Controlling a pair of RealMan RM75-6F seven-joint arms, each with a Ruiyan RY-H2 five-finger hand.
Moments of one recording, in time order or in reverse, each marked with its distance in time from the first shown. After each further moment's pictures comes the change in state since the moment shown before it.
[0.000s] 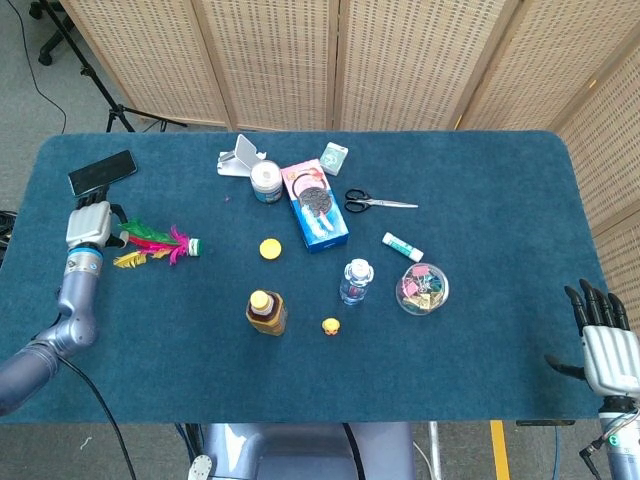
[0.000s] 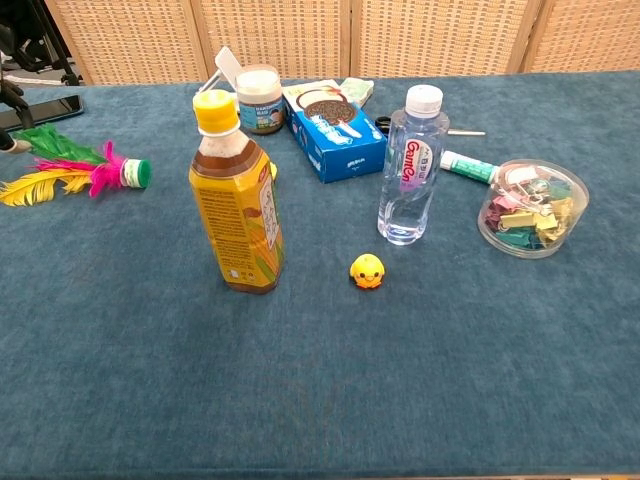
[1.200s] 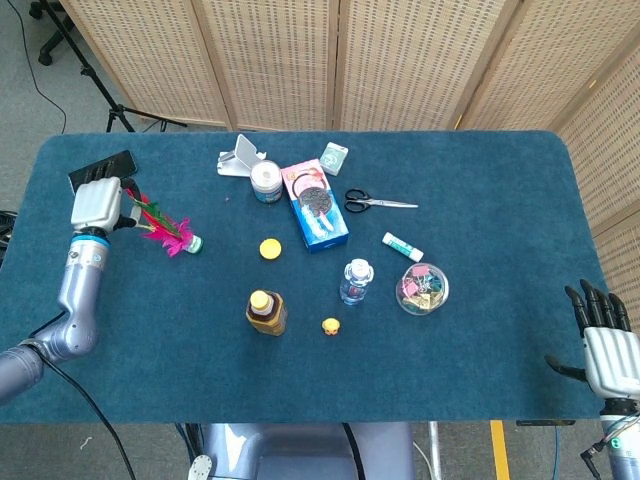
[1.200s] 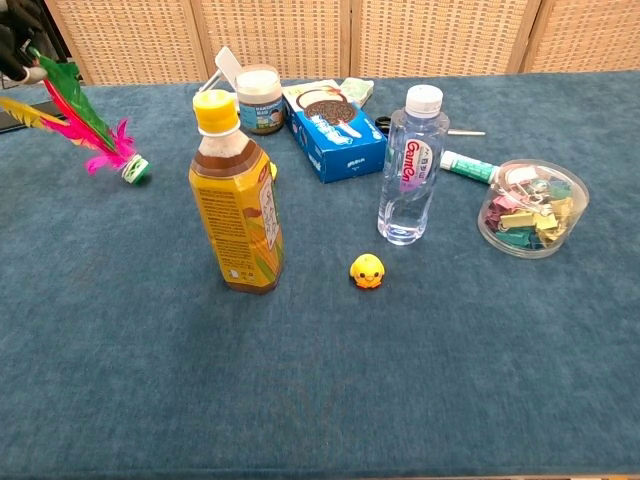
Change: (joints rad) left arm 0.001 0.182 -0.055 -0.393 0.068 0.225 0.036; right arm -0.007 0.010 -0.003 -0.010 -0.016 0.017 0.012
